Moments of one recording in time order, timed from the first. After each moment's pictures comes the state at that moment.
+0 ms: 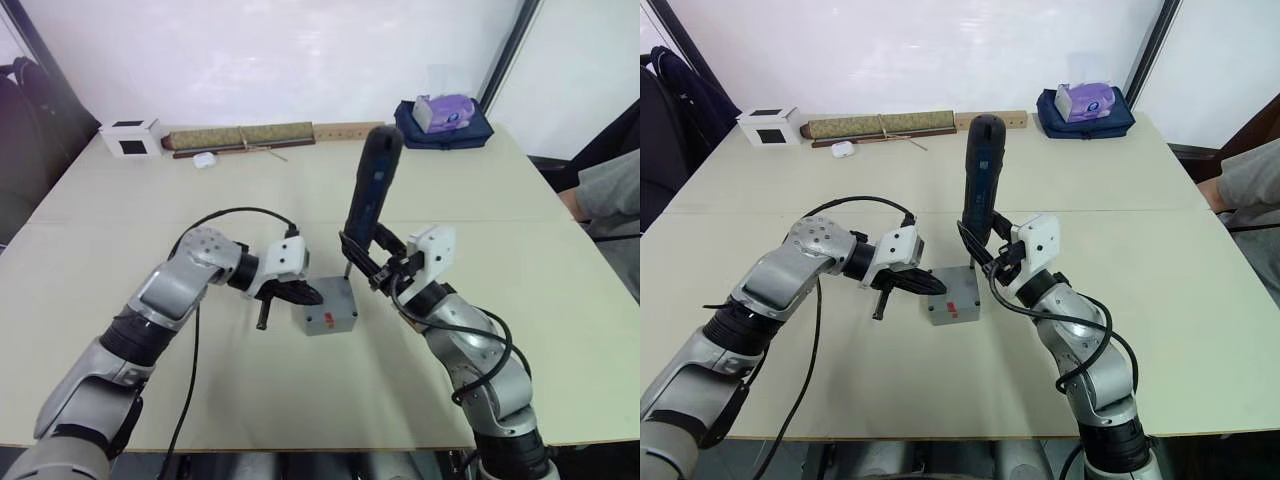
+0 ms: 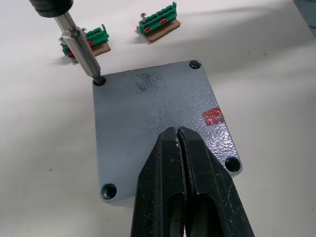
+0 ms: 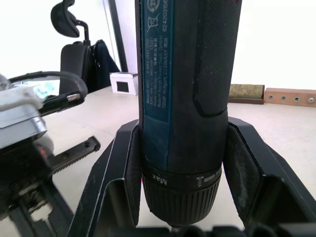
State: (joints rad) left arm -0.68 0.63 -0.39 -0.04 -0.18 0.44 -1.30; right arm -0.14 -0.23 0.13 -0.49 0.35 0.37 0.34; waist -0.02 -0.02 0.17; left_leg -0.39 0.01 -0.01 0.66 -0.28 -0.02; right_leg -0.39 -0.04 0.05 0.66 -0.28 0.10
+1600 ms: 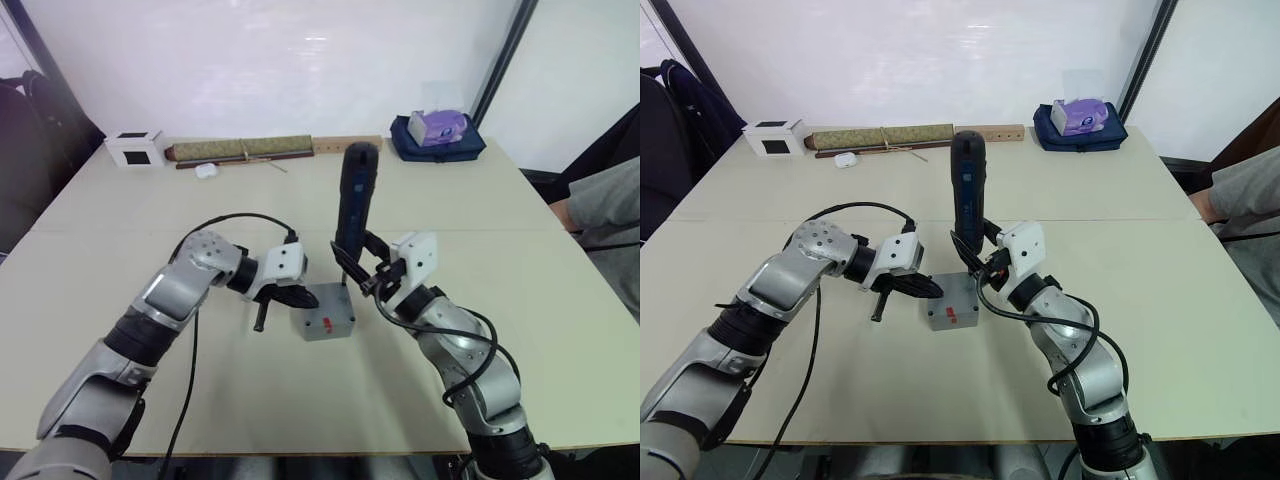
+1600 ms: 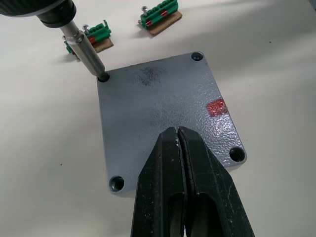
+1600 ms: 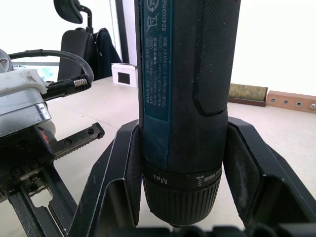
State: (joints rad) left arm -0.67 0.61 -0.40 0.02 -0.14 0.37 -1.32; right arm -0.16 -0.22 0.14 -0.46 0.30 0.38 0.35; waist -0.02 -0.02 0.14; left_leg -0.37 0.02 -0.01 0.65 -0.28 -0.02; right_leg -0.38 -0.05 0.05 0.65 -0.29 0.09
